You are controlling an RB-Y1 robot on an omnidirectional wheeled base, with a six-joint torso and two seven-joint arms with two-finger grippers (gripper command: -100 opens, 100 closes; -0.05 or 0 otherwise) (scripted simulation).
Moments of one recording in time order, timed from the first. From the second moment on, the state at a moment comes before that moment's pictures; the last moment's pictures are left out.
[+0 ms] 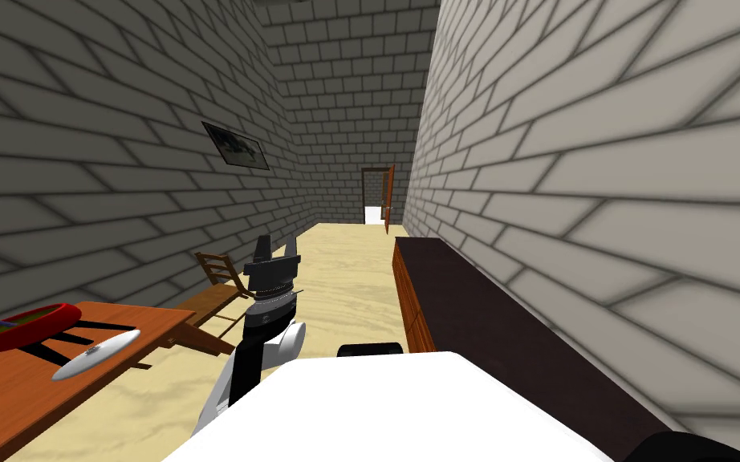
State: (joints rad) left arm 0.48 -0.01 -0.02 -2.39 -0.10 -0.59 0.17; right arm 0.96 -0.80 0.37 -1.39 0.43 -0.01 0.51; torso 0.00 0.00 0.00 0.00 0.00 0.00
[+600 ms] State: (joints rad) left arm 0.48 -0.01 -0.02 -2.39 -0.10 -0.59 0.17; right arm 0.90 -0.76 0.39 -1.31 0.43 -0.01 0.51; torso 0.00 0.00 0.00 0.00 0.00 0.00
